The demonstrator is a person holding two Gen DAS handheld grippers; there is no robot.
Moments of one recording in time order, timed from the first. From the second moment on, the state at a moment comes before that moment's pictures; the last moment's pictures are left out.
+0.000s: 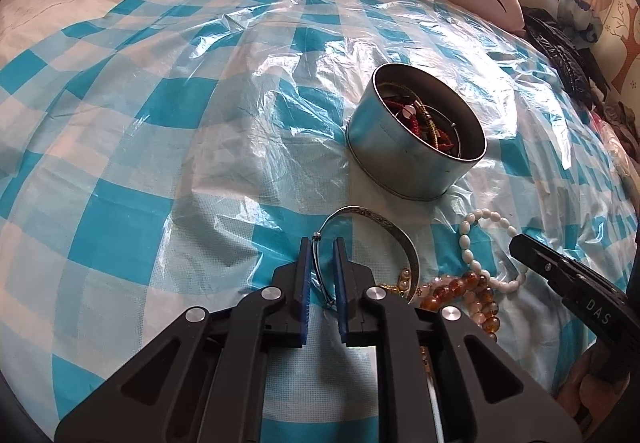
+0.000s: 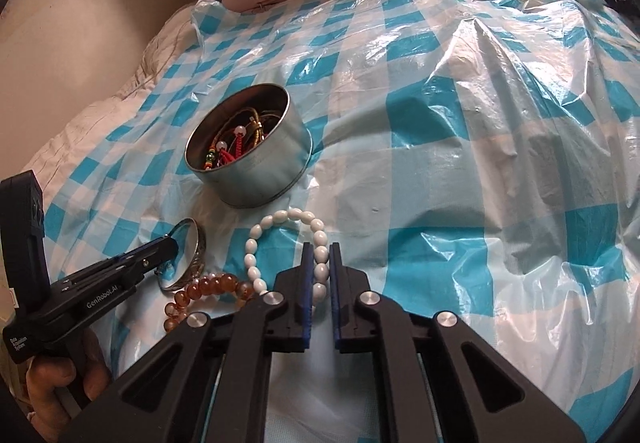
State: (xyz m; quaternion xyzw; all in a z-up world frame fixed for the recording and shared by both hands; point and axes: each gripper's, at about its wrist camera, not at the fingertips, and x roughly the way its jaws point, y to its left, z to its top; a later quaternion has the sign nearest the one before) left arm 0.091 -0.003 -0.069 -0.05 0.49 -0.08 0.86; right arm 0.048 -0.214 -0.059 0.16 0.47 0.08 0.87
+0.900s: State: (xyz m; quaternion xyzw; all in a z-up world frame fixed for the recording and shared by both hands) left arm 0.091 -0.009 -0.073 -0.02 0.50 -0.07 0.86; right arm 0.029 -0.223 -0.030 0.19 0.40 0.08 0.89
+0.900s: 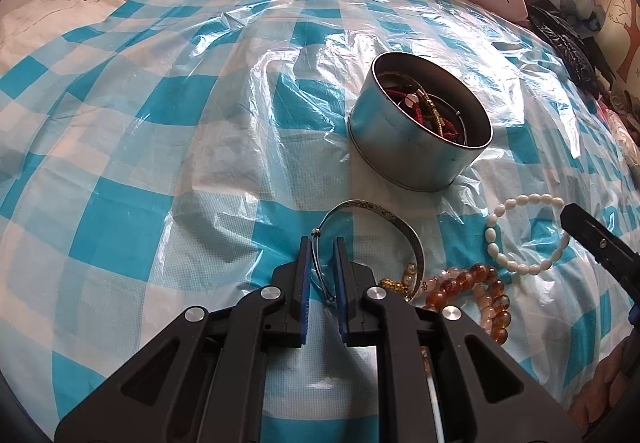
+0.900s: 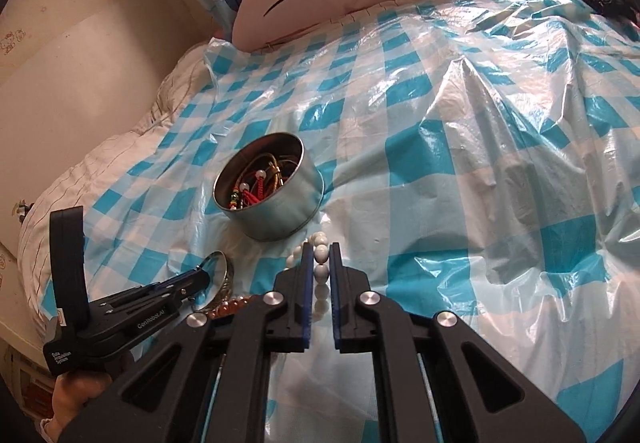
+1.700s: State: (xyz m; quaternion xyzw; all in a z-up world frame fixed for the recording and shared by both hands) left arm 0.079 -0.004 -0.050 -0.07 0.46 -0.11 0.88; right arm 0.026 -0.233 -0.029 0.21 0.38 0.09 0.90
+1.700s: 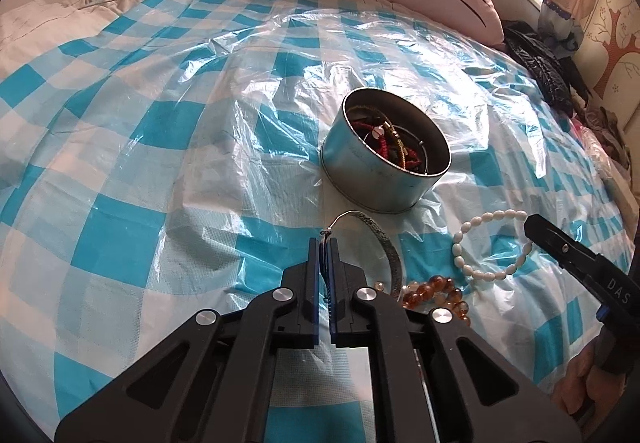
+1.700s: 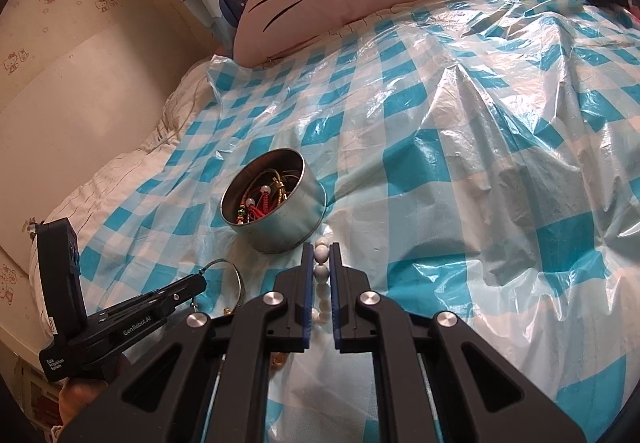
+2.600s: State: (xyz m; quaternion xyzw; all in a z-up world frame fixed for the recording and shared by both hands) left arm 0.060 -0.016 -0.013 -0.07 0.36 -0.16 0.91; right arm 0.012 -0.225 0.006 0.22 0.30 0.15 0.92
